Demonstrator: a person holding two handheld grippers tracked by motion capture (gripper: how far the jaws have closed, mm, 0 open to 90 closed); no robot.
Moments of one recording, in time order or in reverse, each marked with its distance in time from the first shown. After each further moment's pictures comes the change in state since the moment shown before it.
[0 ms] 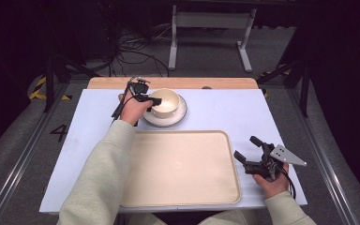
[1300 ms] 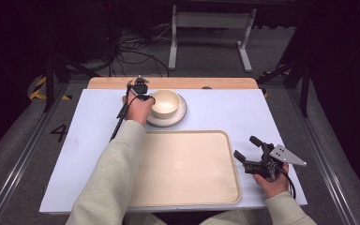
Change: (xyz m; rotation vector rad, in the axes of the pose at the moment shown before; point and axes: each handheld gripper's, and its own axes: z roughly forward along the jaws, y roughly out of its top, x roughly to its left) left arm -0.005 0.002 0.006 0.054 0.084 -0.237; right arm 0.000 0.000 0.000 0.005 -0.005 0.000
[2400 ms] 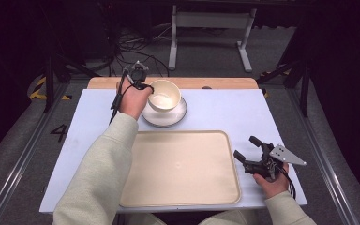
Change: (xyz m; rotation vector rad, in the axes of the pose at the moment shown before) left arm -0.025 0.027 -0.073 -0.038 -0.001 0.128; right arm 0.000 0.000 0.001 0.002 0.001 0.007
